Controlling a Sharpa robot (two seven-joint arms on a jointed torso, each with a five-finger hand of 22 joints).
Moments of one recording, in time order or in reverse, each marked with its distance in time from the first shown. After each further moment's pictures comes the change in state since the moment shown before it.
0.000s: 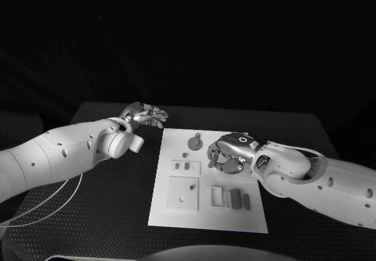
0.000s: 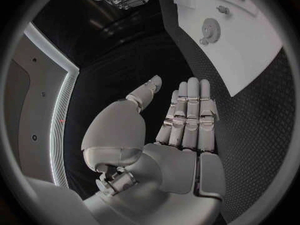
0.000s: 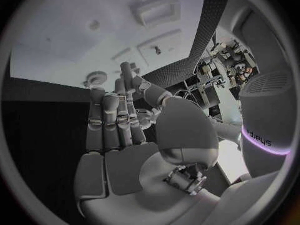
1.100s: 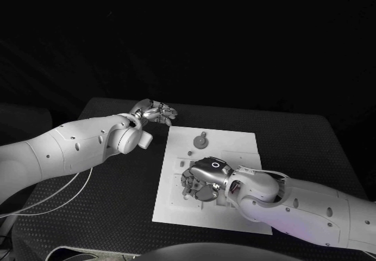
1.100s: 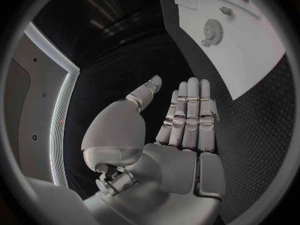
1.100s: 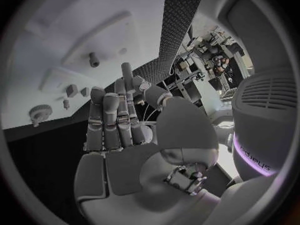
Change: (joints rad) left arm 0.000 0.020 0.000 -0.009 0.000 0.000 0.000; left_hand 0.000 0.000 0.000 0.000 0.000 0.000 0.000 0.000 0.000 0.000 0.000 0.000 0.000 0.000 0.000 -0.004 0.003 0.000 0.000 0.000 0.000 -0.001; right arm -0.084 0.192 -0.078 -0.050 0.021 -0.029 0.054; right_hand -0.002 0.005 0.002 -0.009 -0.001 0.003 0.001 0.000 0.000 0.000 0.000 -0.001 0.001 0.006 0.001 0.000 0.000 0.002 0.004 -0.003 -0.001 0.000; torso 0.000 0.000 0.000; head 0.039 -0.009
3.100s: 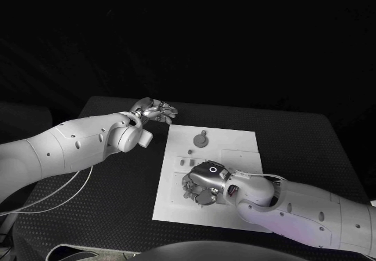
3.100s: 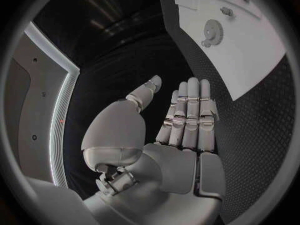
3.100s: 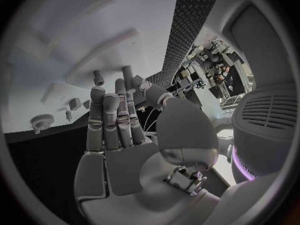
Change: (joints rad) left arm 0.000 0.001 0.000 -0.002 0.001 0.004 0.000; left_hand 0.000 0.000 -0.002 0.002 0.000 -0.002 -0.002 0.004 -0.001 0.000 0.000 0.000 -0.001 0.000 0.000 -0.004 0.007 0.000 0.000 0.000 0.000 -0.002; right arm -0.031 0.026 -0.004 -0.049 -0.086 0.023 -0.009; right_hand -0.005 -0.006 -0.002 -0.007 0.001 0.000 -0.003 0.000 0.001 0.004 -0.004 -0.001 0.006 0.003 0.001 0.000 0.002 0.000 0.000 0.001 0.003 0.000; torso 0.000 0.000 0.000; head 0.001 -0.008
